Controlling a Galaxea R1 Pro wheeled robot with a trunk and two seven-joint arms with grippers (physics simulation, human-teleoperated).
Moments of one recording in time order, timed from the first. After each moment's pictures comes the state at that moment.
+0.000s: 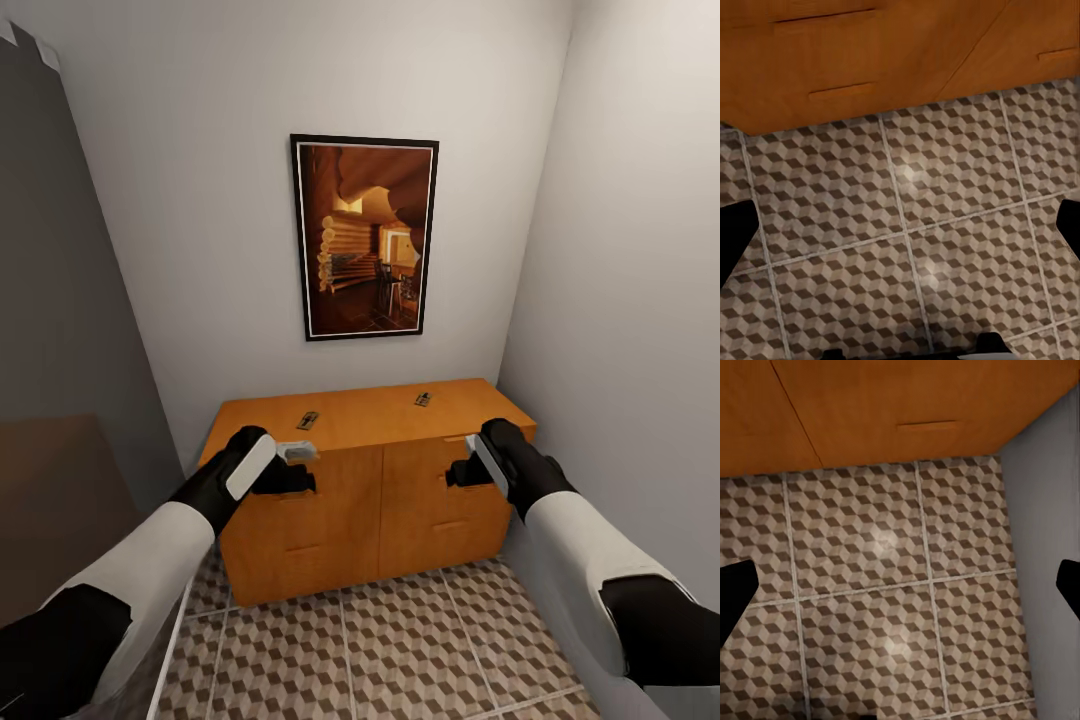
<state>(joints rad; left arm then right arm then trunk) -0.99 -0.01 -0.38 -0.67 0.75 1.01 0.38 -1.03 -0.02 0.13 -0.60 -0.01 1.04 0.01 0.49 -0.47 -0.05</state>
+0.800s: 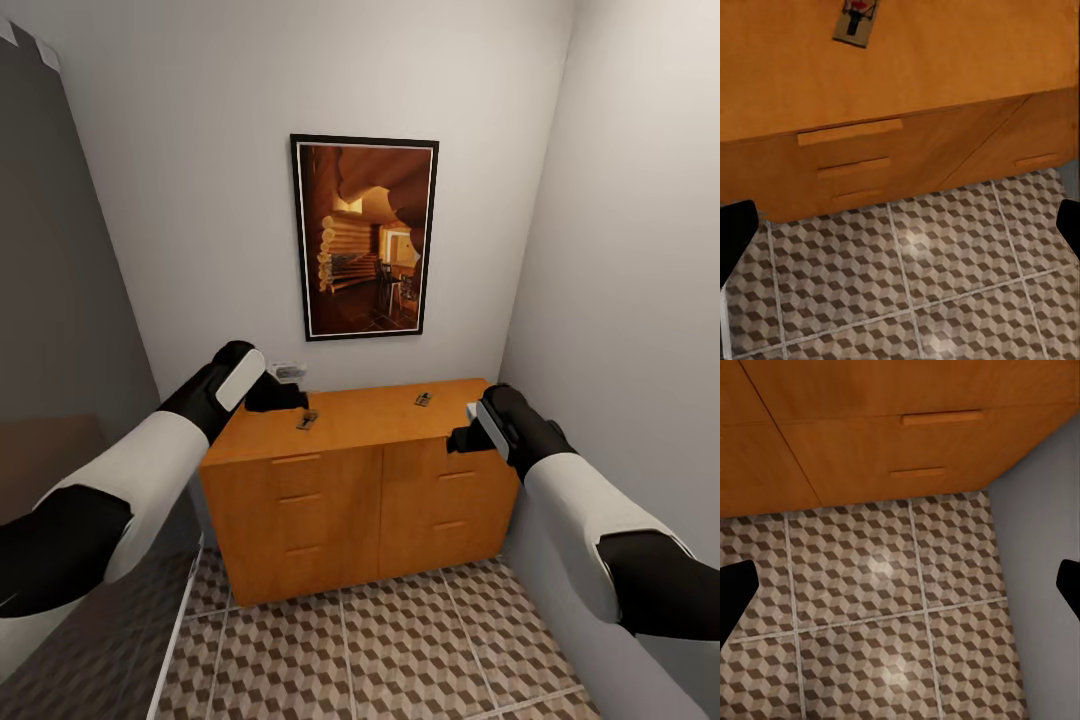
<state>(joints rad) -1.30 0.00 -0.38 -0.57 0.75 1.02 0.36 -1.16 -0.02 0.13 -0.54 -0.01 1.04 0.01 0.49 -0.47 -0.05</state>
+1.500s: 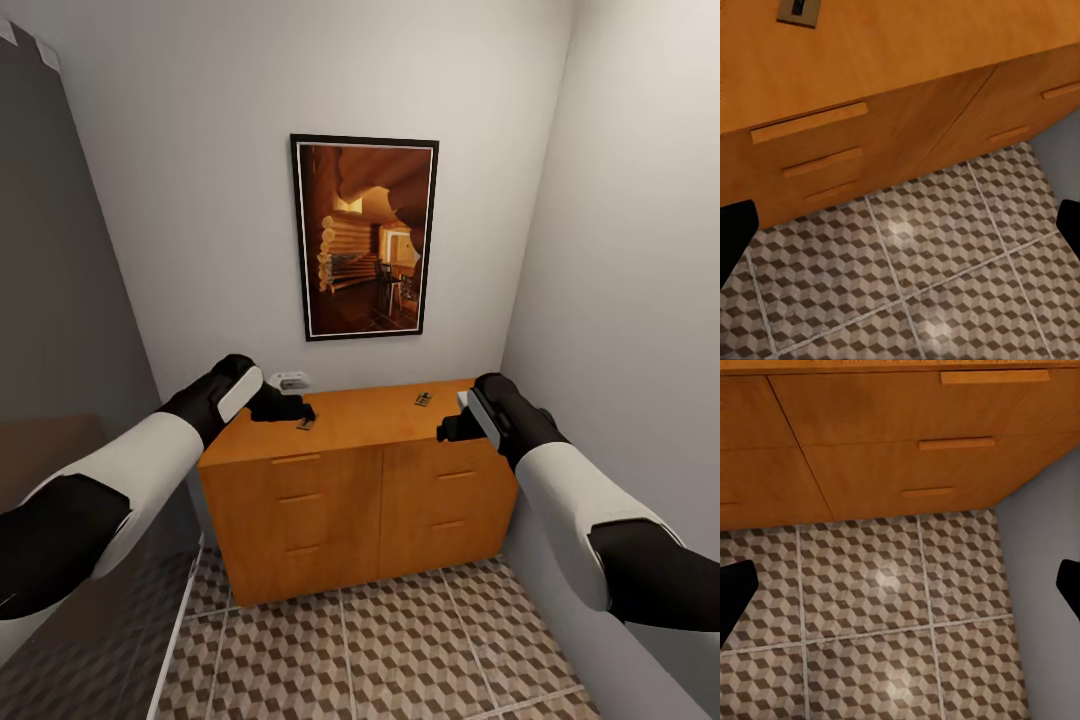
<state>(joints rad) -1.33 0.03 -0.53 -0.44 0.69 0.95 0.04 -1.20 0.01 0.14 -0.54 -0.01 1.04 0.01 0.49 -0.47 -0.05</state>
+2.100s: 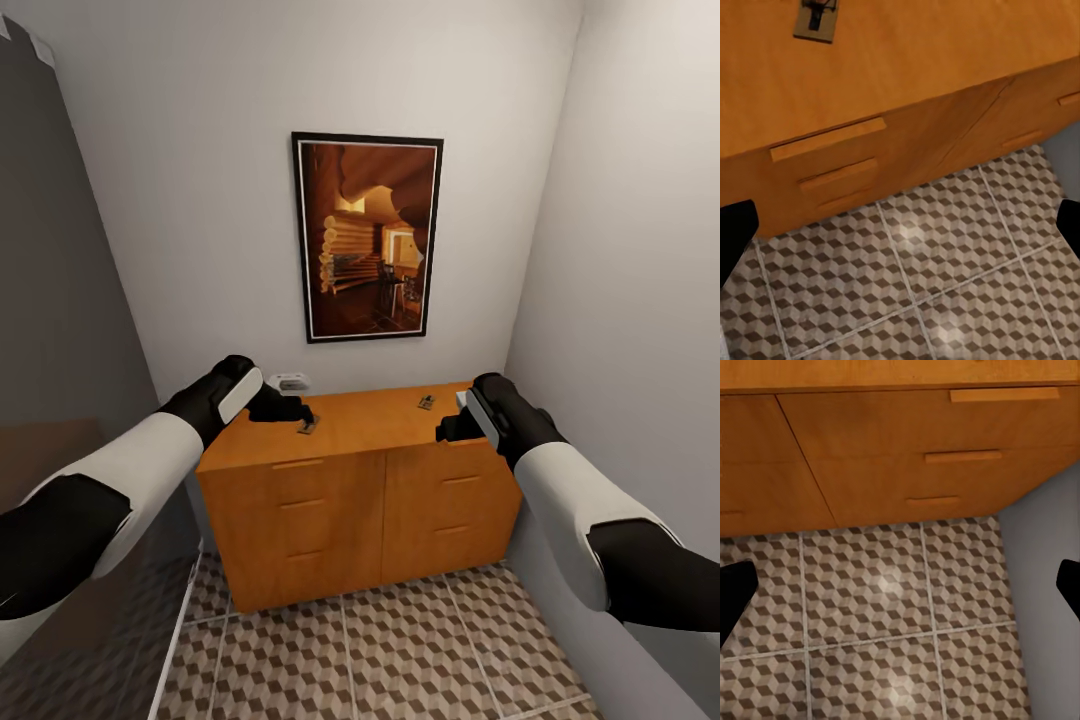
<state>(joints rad) -1.33 0.03 -0.53 -0.44 0.66 0.94 0.03 -1.20 0.01 0.14 -0.54 -0.01 1.04 0.01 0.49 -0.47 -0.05</state>
